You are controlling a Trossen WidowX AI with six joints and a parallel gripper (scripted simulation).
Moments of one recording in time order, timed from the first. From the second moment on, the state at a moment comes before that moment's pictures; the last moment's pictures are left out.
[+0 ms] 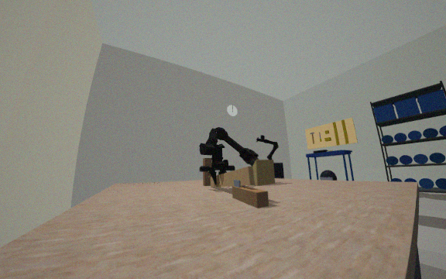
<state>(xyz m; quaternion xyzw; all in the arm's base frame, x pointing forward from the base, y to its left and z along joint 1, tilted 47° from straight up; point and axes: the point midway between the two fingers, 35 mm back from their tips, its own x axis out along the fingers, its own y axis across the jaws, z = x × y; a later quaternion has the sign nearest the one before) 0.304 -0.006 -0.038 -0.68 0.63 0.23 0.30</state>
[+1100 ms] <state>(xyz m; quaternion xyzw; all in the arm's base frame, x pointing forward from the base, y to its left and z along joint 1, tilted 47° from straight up) 0.303 0.001 -0.026 -0.68 0.63 0.23 0.29</state>
